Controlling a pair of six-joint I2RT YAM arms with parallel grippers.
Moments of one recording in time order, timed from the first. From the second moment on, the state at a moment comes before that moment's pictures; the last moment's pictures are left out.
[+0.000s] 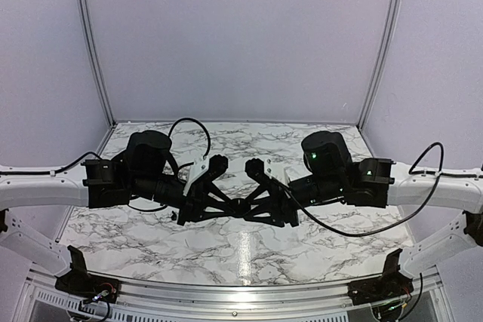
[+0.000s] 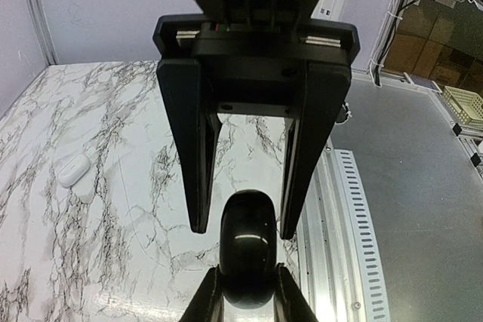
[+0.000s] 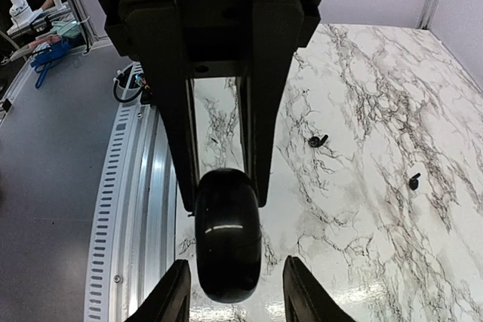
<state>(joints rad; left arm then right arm) -1.04 1.29 0.90 -0.05 0.51 0.13 1.05 1.26 0.94 -0.20 -0.46 -0.17</state>
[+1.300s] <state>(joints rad) -1.04 1.31 0.94 -0.09 0.49 0.16 1.07 1.31 0.99 -0.22 -0.44 -0.19</state>
